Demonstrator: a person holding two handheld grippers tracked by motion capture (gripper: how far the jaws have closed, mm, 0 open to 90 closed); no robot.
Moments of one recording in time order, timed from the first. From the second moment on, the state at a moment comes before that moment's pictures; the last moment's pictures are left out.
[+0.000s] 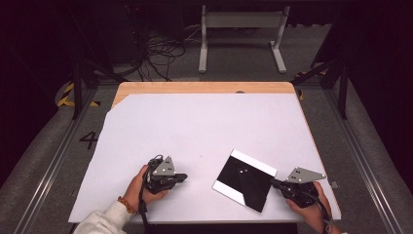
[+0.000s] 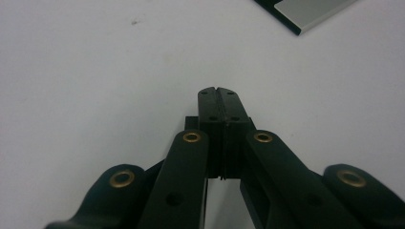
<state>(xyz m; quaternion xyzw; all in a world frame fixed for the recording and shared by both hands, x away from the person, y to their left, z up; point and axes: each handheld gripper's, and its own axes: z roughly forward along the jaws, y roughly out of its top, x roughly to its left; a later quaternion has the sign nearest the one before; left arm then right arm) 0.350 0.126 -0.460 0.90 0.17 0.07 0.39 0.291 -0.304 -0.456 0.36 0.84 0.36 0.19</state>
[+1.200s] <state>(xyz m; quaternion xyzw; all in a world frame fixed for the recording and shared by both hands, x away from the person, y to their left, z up) 0.355 0.107 -0.464 0.91 0.17 0.07 0.38 0.330 -0.242 -0.455 0.33 0.86 0.35 0.18</state>
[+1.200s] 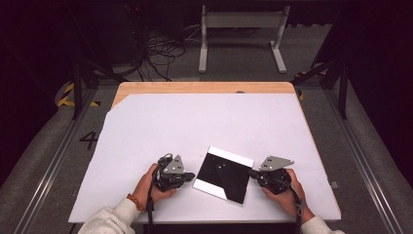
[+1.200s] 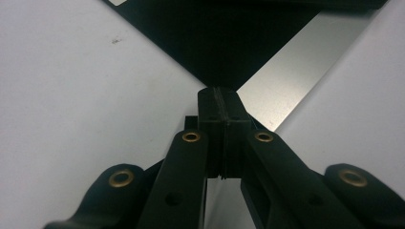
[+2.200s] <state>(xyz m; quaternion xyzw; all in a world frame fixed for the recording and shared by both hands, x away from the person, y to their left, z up) 0.352 0.110 -0.465 0.90 0.18 0.07 0.39 0.350 -0.228 -0.455 0.32 0.86 0.36 0.18</state>
